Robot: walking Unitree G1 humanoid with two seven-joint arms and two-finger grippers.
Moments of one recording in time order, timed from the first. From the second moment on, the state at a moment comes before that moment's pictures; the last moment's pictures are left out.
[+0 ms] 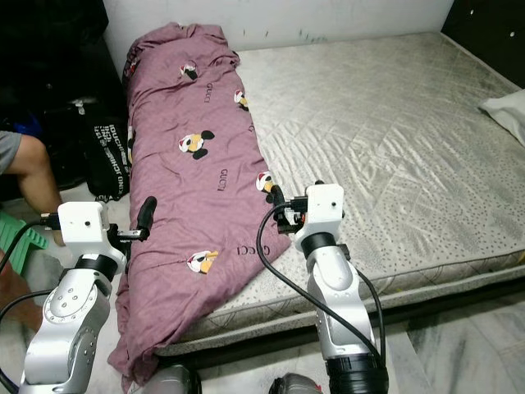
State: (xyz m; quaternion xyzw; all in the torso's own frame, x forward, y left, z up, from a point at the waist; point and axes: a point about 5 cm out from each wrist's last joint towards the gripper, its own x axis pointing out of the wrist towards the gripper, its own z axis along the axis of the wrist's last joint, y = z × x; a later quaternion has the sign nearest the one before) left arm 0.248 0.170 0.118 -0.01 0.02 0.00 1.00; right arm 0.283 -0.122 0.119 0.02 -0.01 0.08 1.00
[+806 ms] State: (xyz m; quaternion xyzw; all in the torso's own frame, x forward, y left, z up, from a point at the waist) left arm 0.251 0.163 0.118 -0.01 0.02 -0.01 1.00; right arm 0.282 -0.126 0.113 0.02 0.00 0.08 1.00
